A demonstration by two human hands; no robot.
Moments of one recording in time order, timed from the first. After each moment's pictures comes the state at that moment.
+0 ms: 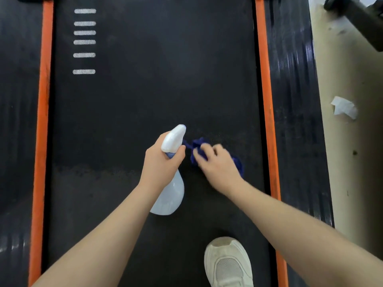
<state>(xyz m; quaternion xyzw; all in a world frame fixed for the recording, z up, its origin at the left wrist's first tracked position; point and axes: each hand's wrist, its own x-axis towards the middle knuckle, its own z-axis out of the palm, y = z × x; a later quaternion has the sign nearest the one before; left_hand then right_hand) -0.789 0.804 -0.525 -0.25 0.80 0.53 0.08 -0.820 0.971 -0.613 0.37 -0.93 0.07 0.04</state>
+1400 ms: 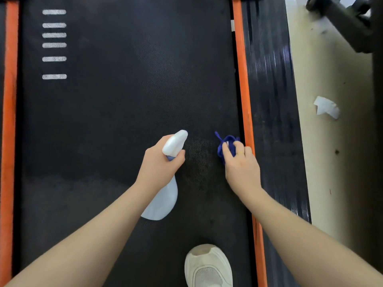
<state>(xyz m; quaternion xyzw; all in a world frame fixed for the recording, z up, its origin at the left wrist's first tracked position) -0.815 0.841 -0.527 -0.21 0.81 0.53 0.14 -0.834 1.052 -0.600 0.17 -0.98 0.00 0.04</state>
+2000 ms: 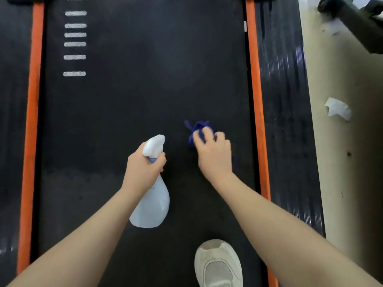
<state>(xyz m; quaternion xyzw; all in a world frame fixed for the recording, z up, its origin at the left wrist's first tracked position) -0.783 0.796 -0.535 -0.31 0.81 0.48 0.12 -0.840 0.960 -0.594 0.23 -0.97 0.01 0.01</state>
